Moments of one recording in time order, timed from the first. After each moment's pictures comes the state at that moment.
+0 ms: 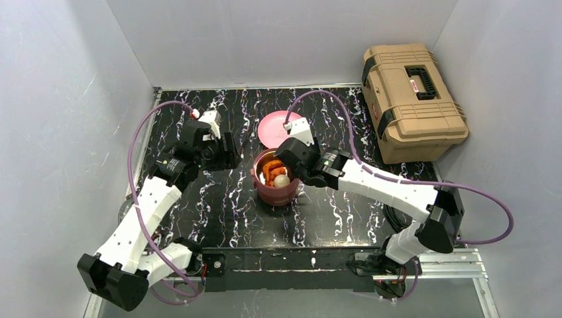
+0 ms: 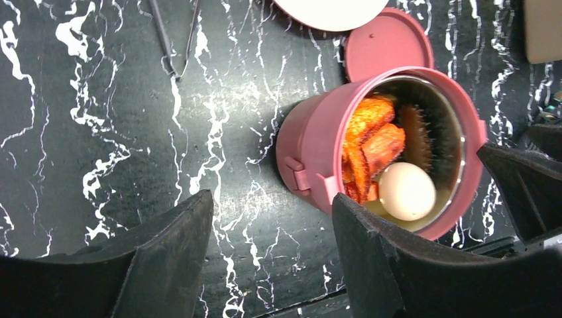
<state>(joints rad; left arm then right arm) -0.40 1.04 1.08 -0.77 0.00 -0.42 1.08 1.52 1.35 -0.79 0.66 0.49</state>
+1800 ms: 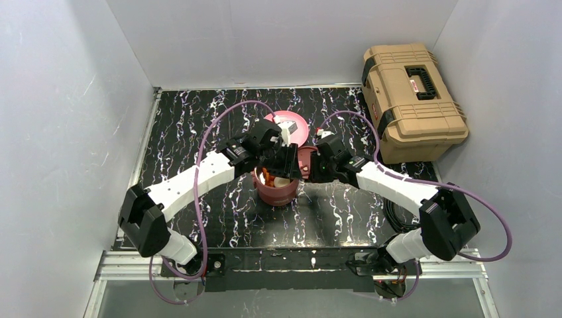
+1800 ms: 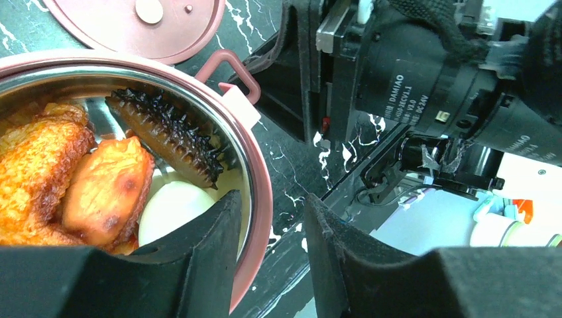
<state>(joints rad) -0.80 1.46 1.23 -0.55 0.28 -0.52 0.71 1.41 0.90 -0.37 0.02 0.51</state>
